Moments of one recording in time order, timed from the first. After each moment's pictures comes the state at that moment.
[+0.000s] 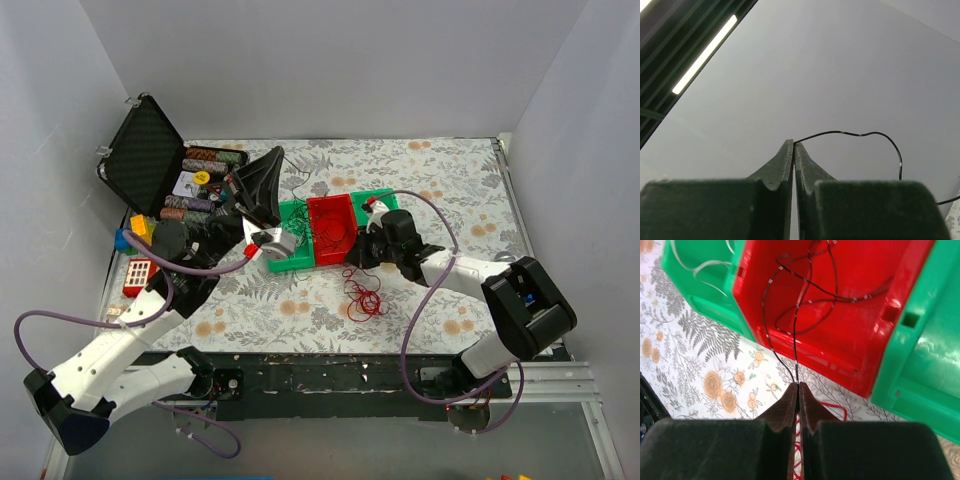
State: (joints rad) left arm -0.73 0.92 0.97 0.51 0.22 1.13; right arm 0.59 1.52 0.69 0.22 -0.34 0.43
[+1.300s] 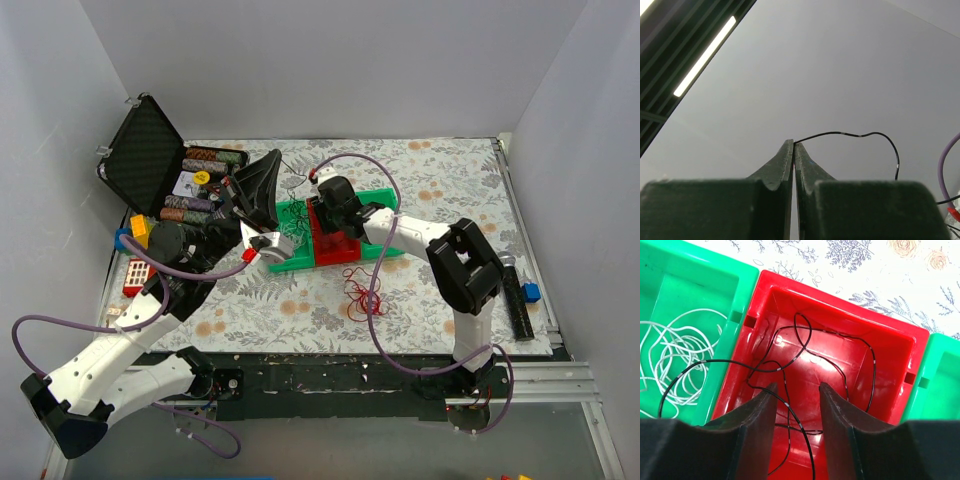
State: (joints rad) left arm -0.73 0.89 0.95 0.47 0.22 1.16; right arm 0.75 1.94 1.36 -0.13 0.20 0.12
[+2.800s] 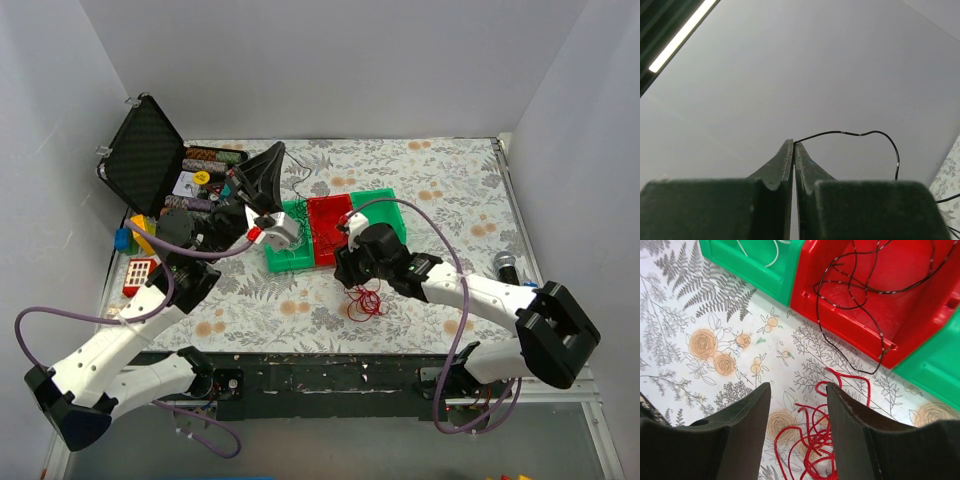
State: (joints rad) left arm -0.73 0.94 1.01 0.43 0.16 1.08; right arm 0.82 1.32 0.77 -0.08 -0.06 0.19
